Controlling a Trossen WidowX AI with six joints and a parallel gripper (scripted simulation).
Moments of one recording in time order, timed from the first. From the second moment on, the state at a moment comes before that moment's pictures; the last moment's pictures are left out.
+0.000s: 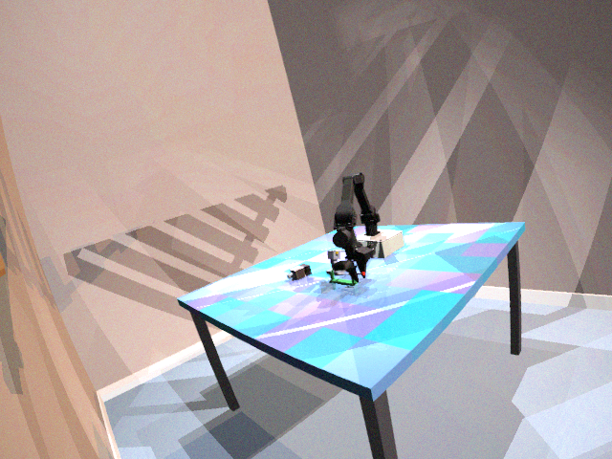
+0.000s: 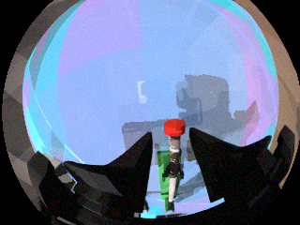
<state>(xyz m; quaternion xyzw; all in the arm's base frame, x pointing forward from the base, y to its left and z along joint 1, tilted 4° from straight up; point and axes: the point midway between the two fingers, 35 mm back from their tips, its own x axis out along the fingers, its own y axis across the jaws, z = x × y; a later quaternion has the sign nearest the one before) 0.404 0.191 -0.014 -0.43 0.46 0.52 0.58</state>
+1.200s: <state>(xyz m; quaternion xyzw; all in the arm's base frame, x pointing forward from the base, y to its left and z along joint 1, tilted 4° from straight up) 0.398 0.184 0.041 -0.42 0.48 0.52 0.57</state>
